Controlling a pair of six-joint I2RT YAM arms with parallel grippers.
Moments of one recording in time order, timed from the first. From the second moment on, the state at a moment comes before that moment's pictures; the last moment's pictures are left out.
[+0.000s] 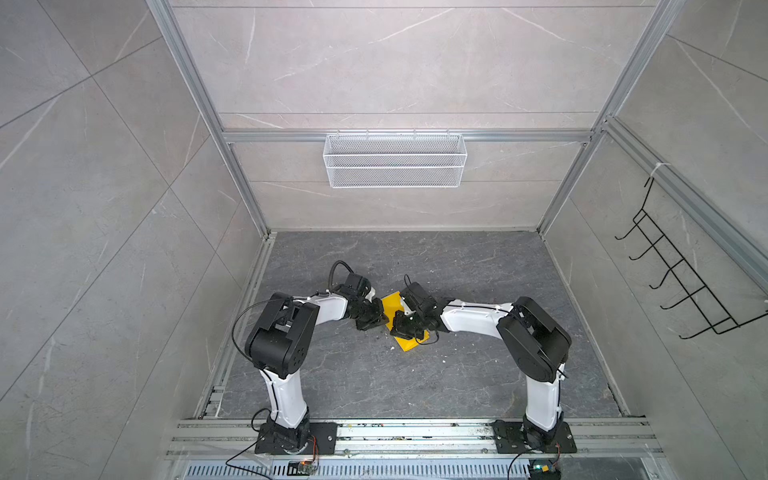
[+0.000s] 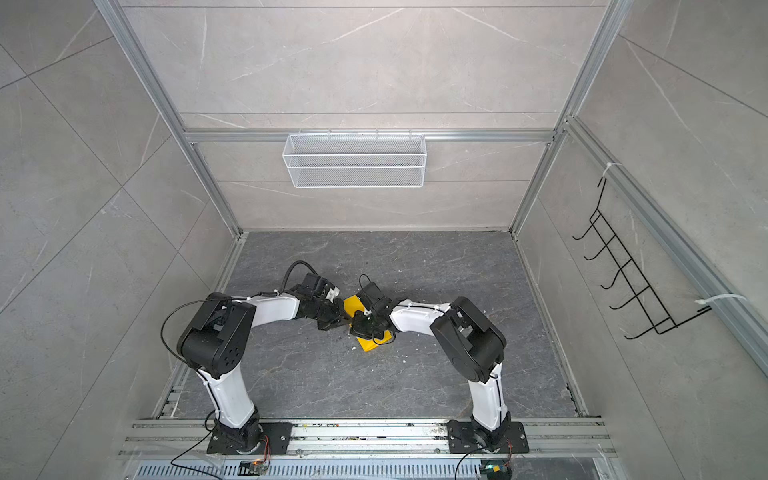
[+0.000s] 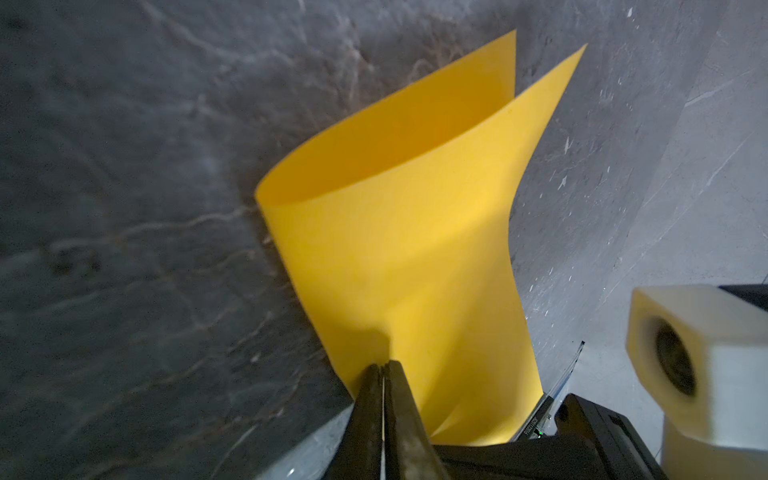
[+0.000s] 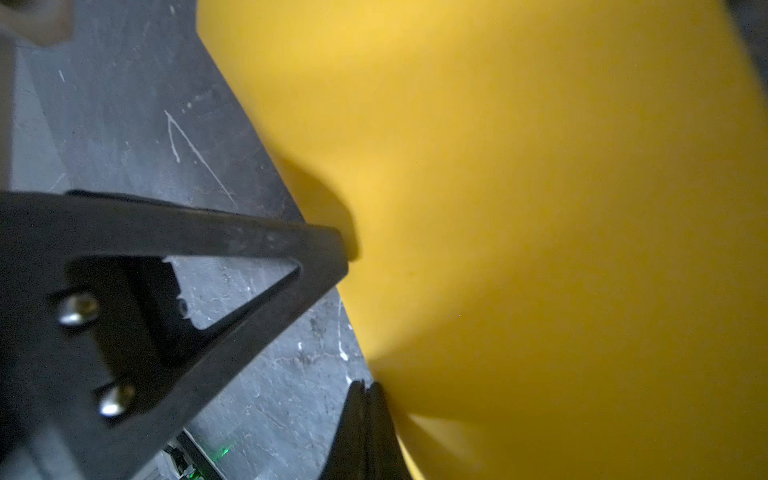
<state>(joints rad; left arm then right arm) -0.42 1.86 0.98 -0.22 0.55 -0.70 0.77 1.96 1.17 -0.23 -0.33 0.91</state>
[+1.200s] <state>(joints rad) -0.42 1.86 0.98 -0.22 0.55 -0.70 0.77 1.67 1.04 -0.33 -0.39 0.72</state>
